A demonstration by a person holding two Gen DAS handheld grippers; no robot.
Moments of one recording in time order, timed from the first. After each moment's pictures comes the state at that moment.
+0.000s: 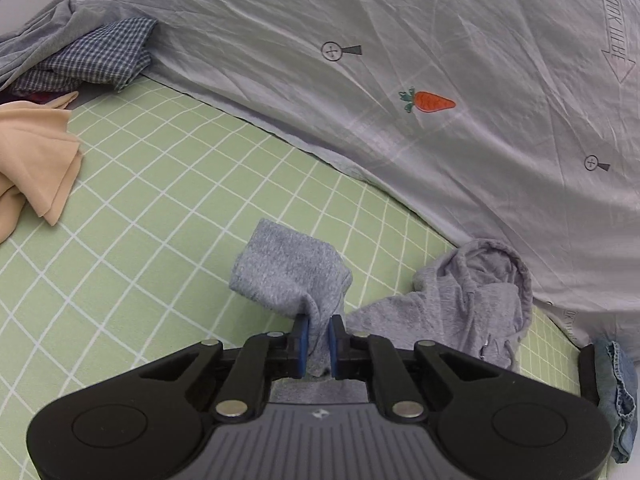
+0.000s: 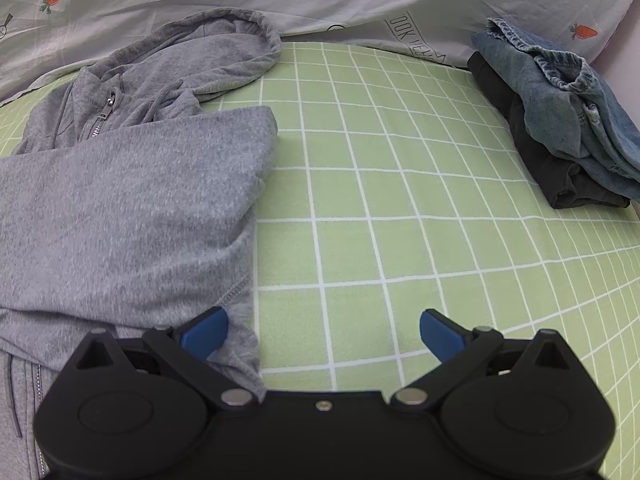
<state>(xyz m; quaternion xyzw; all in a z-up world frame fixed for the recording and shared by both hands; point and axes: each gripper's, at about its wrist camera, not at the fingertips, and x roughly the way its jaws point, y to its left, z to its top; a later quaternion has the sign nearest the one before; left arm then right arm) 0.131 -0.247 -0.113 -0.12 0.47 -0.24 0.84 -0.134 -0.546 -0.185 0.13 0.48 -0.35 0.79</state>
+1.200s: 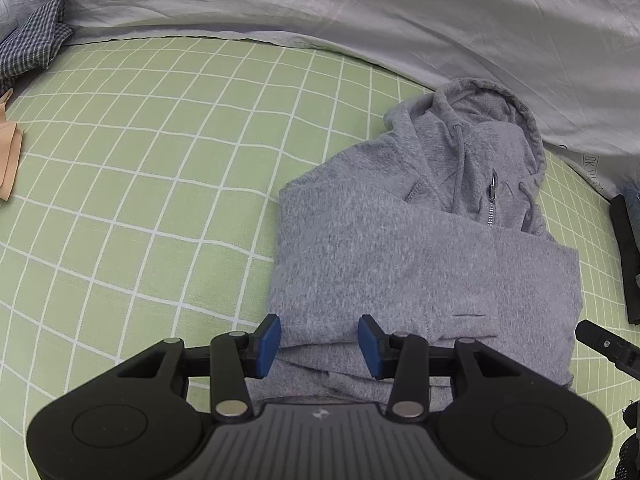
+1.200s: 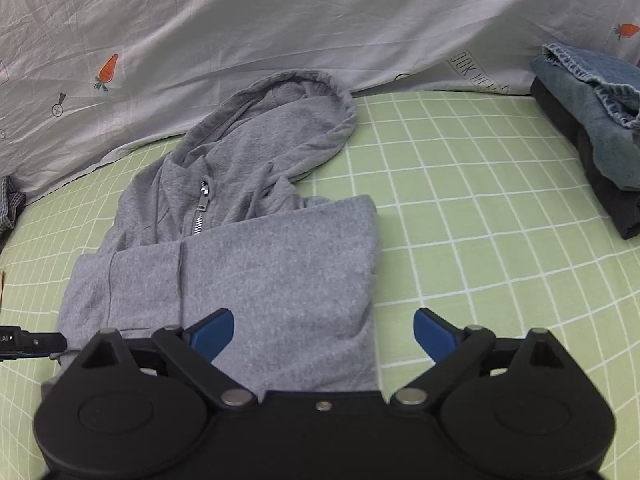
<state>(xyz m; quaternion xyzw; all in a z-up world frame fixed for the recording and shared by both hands) 0.094 -0.299 -0.150 0.05 0.56 -0.26 0.78 -0.095 -0.544 -0.143 0.22 0.41 -0.26 0.84</state>
